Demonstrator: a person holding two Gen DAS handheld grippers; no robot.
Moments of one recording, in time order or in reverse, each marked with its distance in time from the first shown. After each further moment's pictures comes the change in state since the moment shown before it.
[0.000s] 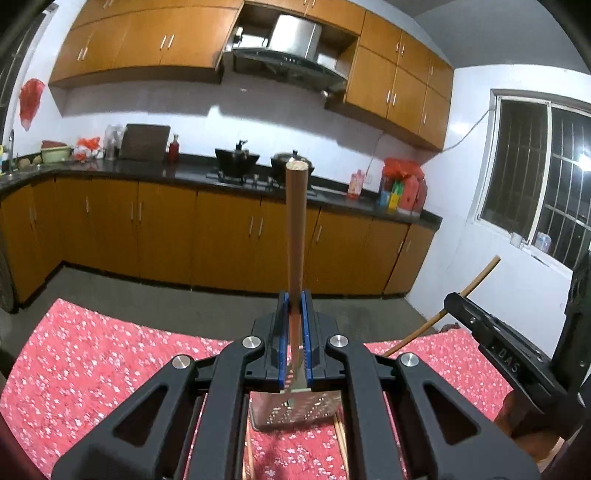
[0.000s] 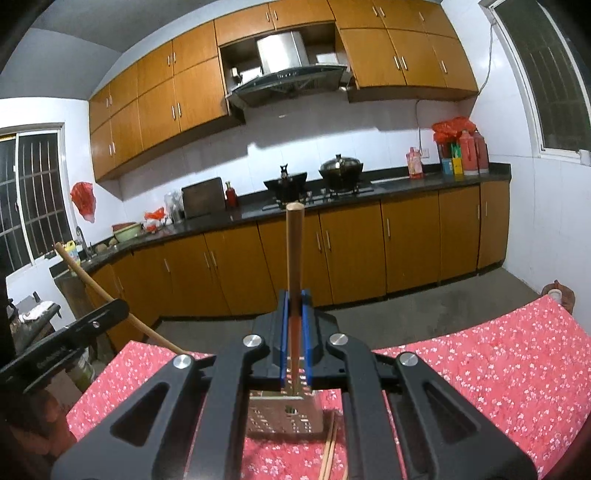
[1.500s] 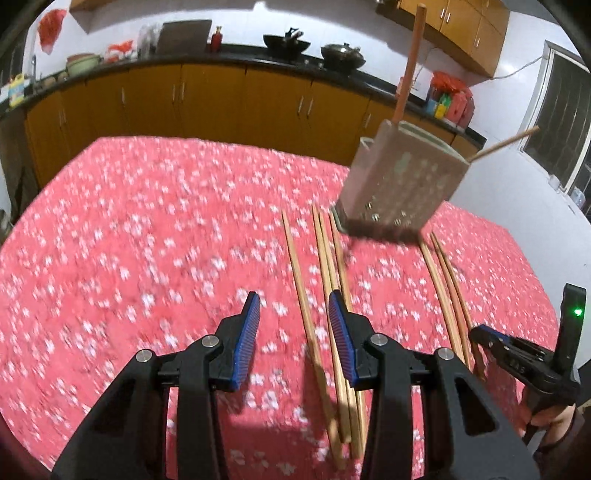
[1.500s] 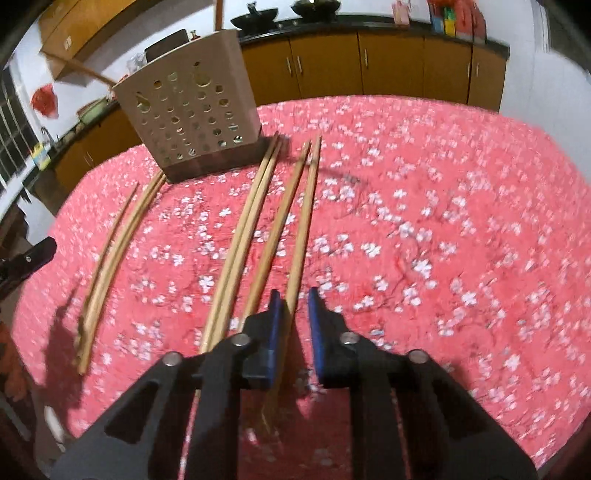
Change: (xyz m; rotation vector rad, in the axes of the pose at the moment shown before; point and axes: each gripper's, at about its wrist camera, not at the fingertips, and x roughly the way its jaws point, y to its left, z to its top) left arm -0.014 0.083 -0.170 -0.092 0.399 0.116; right arm 0.000 -0.049 -0.224 0.009 0.604 -0.095
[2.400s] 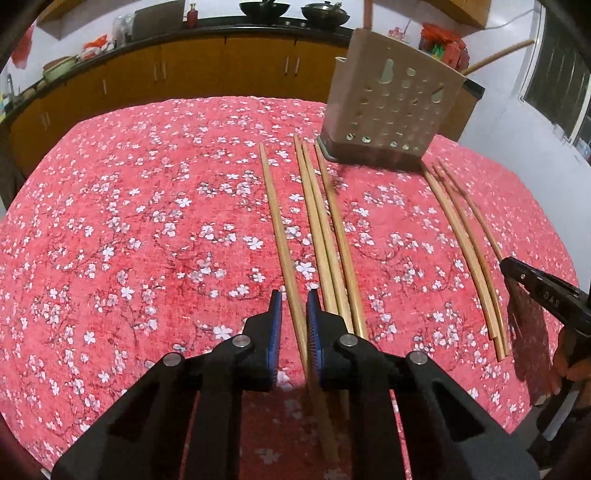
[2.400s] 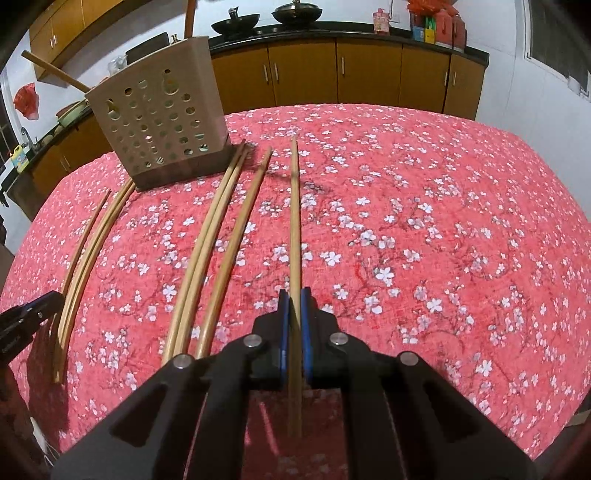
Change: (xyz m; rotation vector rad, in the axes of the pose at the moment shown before) left arm 0.032 -0.027 -0.041 0.116 0.134 0.055; right arm 0.000 -0.014 0.002 0.035 -0.025 -0.084
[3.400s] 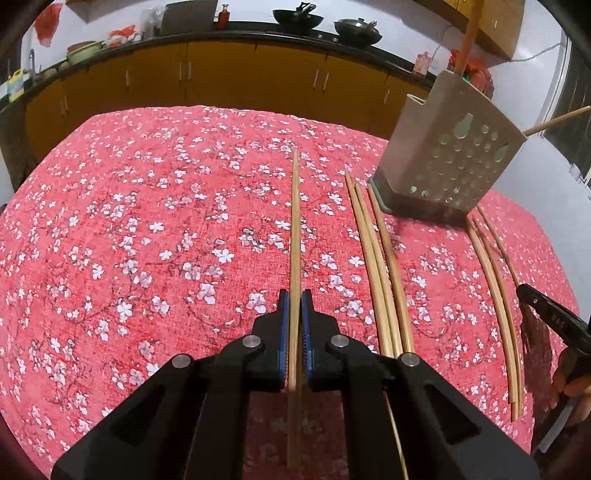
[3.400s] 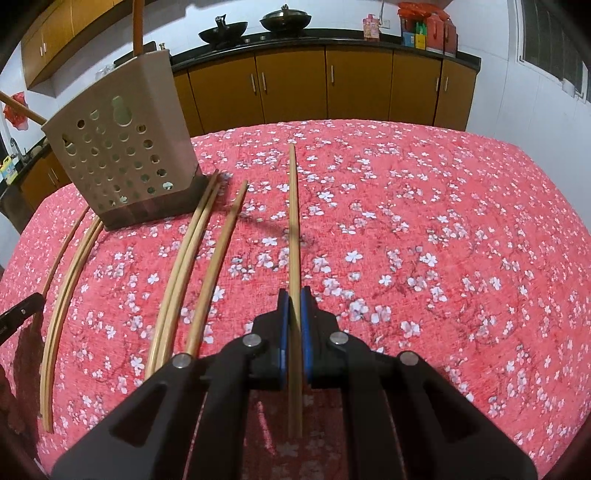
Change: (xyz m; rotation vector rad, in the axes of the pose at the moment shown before) left arm 0.023 0.044 0.037 -0.117 -0.054 0.015; right arm 0.035 -0.021 0.039 0.017 -0.042 -0.032
